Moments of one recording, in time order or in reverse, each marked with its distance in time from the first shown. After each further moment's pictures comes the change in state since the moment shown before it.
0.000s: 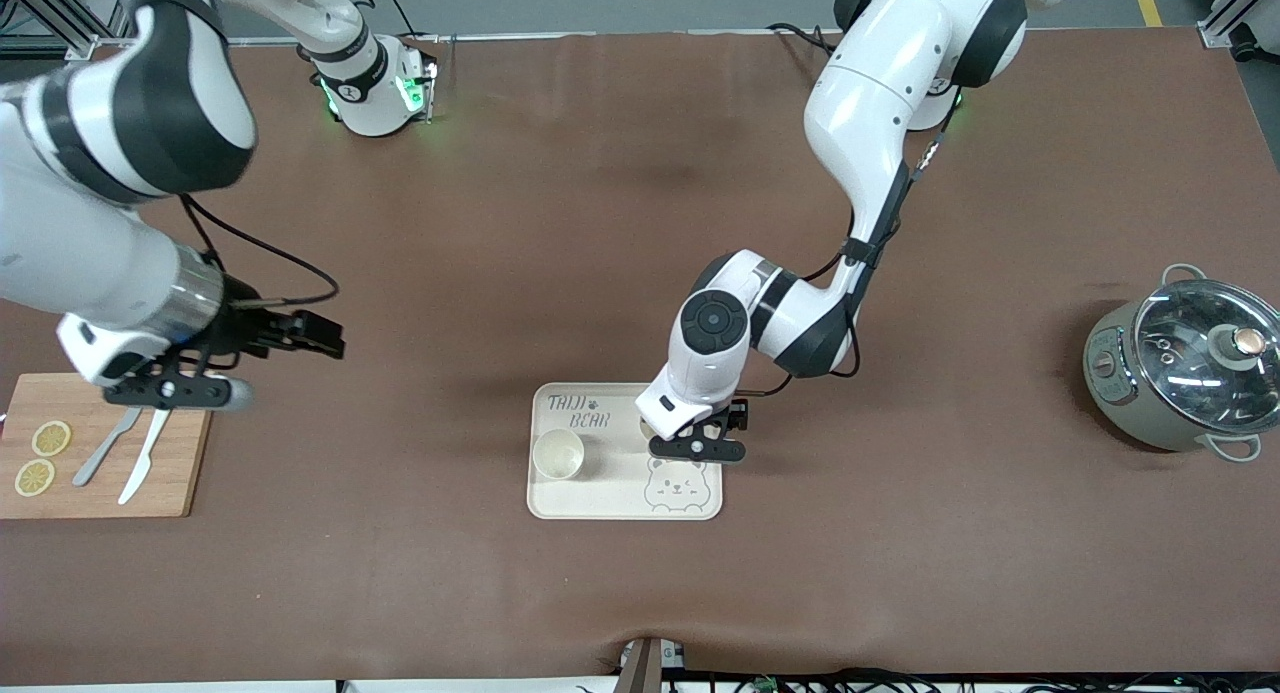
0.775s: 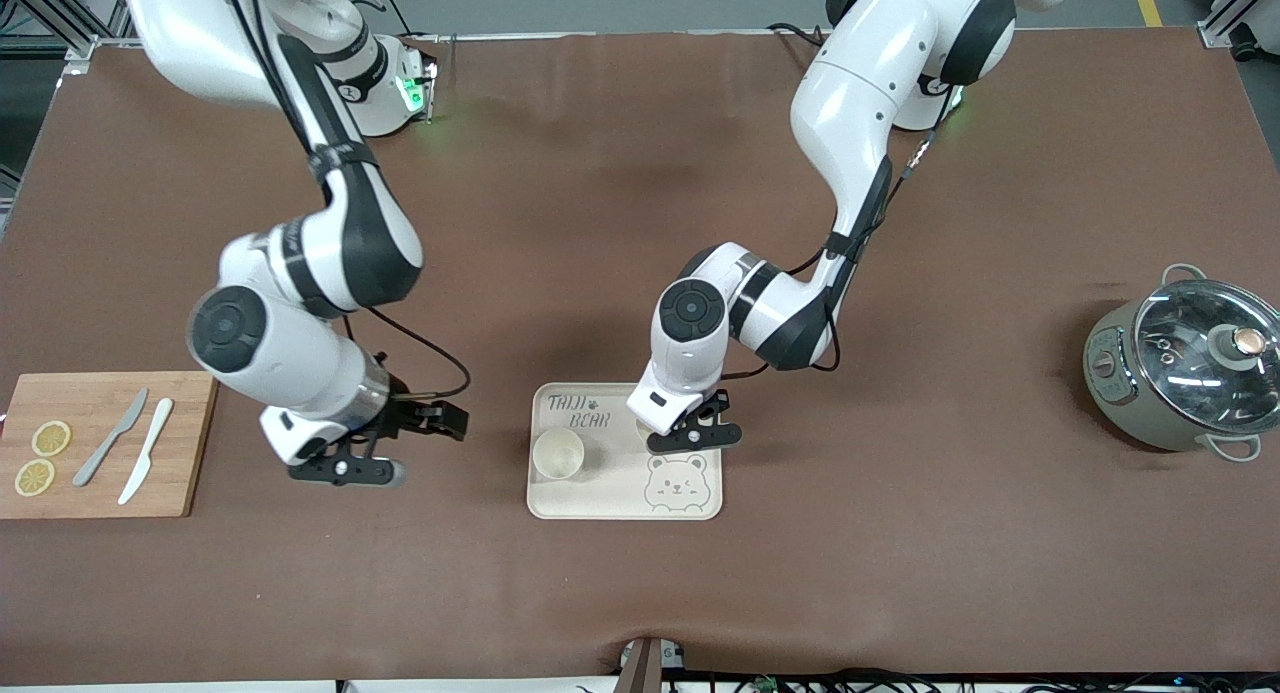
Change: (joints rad) left arm -0.035 0.005 0.014 0.000 0.019 0.000 -0.226; right arm 0.119 0.262 0.001 -0.006 0.026 0.391 0.068
